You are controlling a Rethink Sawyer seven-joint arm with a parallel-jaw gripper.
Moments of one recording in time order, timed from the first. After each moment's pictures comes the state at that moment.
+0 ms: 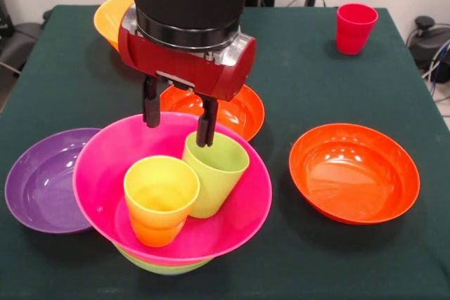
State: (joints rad) arm -0.14 -0.13 -0.47 0.56 0.41 1.14 1.81
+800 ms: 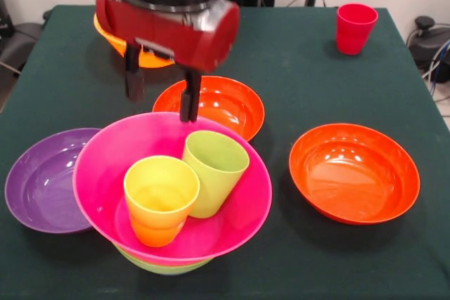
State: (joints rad) arm -0.15 -0.21 -0.47 0.64 0.41 1.13 1.81
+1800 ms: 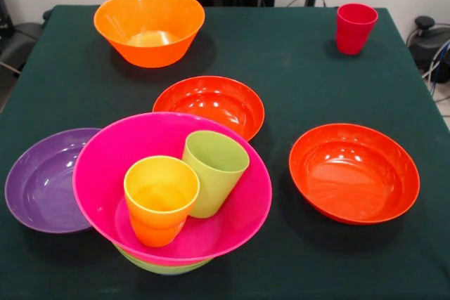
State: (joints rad) arm -0.17 -0.62 -0.46 0.96 0.35 1.18 1.81
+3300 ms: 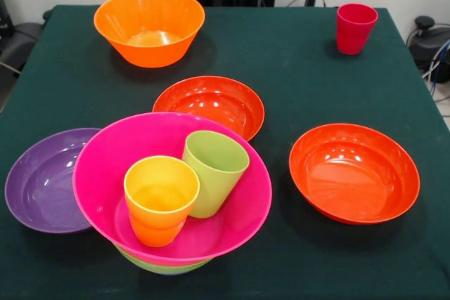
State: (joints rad) arm -0.32 -0.89 -0.28 1.61 0.28 0.79 1.81
